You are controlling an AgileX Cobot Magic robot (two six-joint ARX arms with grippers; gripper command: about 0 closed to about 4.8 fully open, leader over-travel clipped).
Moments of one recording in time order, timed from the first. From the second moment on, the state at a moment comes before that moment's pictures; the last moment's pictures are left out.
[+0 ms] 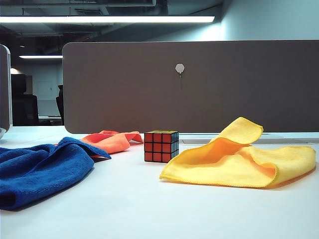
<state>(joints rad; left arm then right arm) -0.04 0.00 0.01 0.05 0.04 -0.01 0.00 0.06 0.01 0.17 -0.07 -0.02</state>
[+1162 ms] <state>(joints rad) -0.04 0.00 0.09 0.08 0.31 -0.02 0.00 0.06 0.28 -0.07 -0.08 -0.08</state>
